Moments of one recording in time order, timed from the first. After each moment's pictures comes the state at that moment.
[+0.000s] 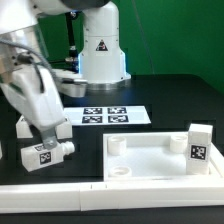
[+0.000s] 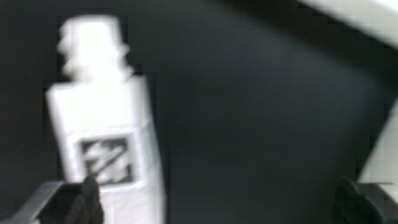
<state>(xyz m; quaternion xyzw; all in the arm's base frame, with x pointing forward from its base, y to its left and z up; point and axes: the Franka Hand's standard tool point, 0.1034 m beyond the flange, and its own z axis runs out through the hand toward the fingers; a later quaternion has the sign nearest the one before) 0.563 -0.136 0.051 -0.84 0.53 0.04 0.10</state>
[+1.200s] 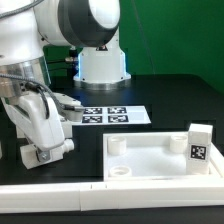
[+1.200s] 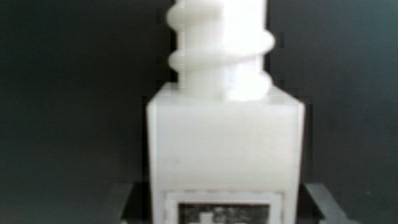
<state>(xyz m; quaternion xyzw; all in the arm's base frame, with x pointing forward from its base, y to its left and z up) 0.537 -0.129 0.019 -0.87 0.49 0.02 0.07</state>
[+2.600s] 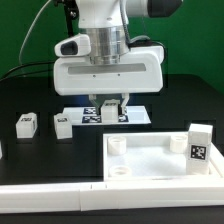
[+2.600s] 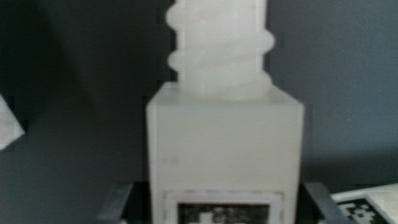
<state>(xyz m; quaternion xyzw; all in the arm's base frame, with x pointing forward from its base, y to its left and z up) 0.451 -0.006 0.048 -1.00 0.07 0.00 0.03</state>
